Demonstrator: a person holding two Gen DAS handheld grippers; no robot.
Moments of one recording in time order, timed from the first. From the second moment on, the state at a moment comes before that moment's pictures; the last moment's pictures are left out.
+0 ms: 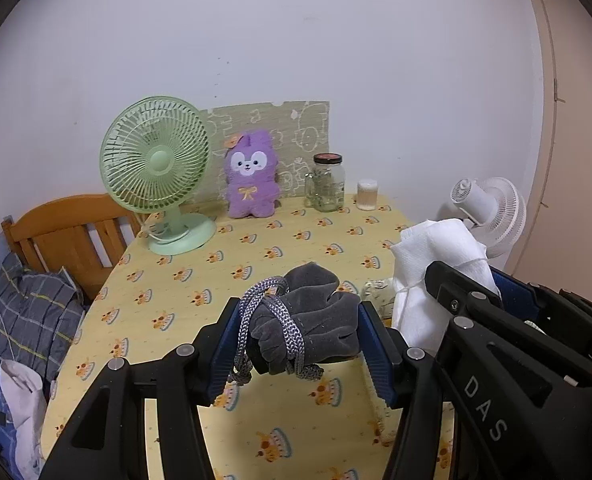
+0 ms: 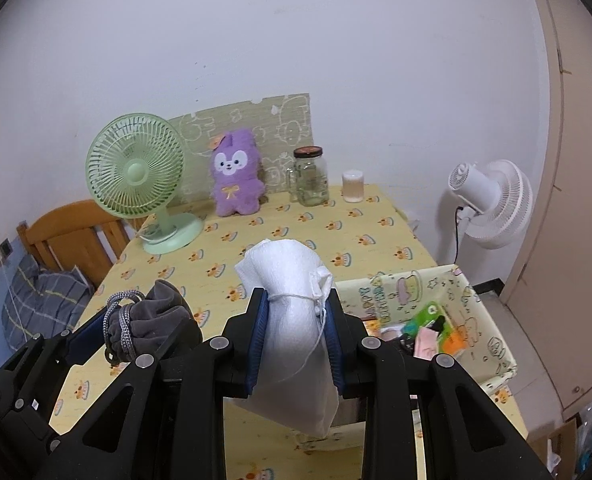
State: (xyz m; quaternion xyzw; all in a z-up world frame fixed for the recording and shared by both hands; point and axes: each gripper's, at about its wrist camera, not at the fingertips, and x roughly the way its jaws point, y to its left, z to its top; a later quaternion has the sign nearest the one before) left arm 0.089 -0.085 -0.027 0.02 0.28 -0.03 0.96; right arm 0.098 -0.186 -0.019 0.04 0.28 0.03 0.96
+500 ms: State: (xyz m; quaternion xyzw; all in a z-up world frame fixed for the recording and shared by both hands) left arm 0.095 -0.127 -0.031 0.02 0.28 -0.06 0.96; right arm 0.099 -0.230 -0.022 0.05 0.28 0.01 0.96
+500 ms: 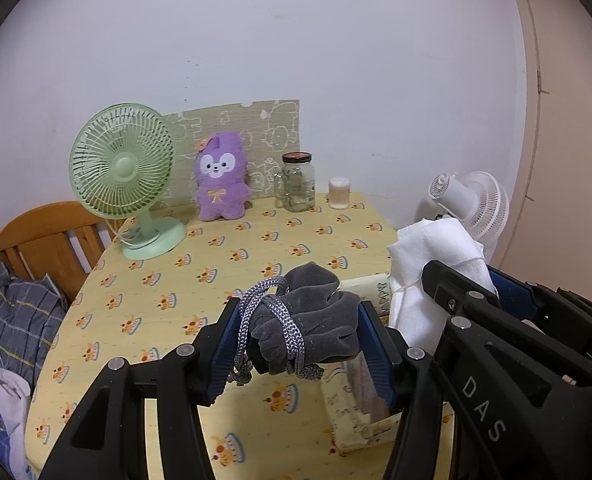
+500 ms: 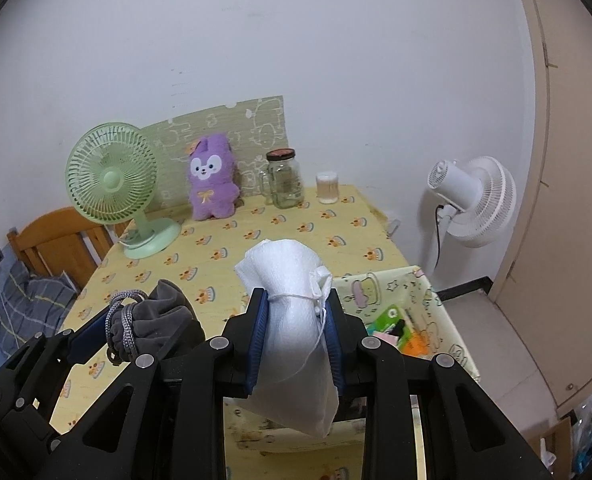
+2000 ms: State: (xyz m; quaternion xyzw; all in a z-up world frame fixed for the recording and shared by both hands) left arm 0.157 -0.203 -0.077 0.10 0.34 -0.13 0.92; right arm 0.154 -0.307 -0.077 0.07 0.34 -0.02 0.94
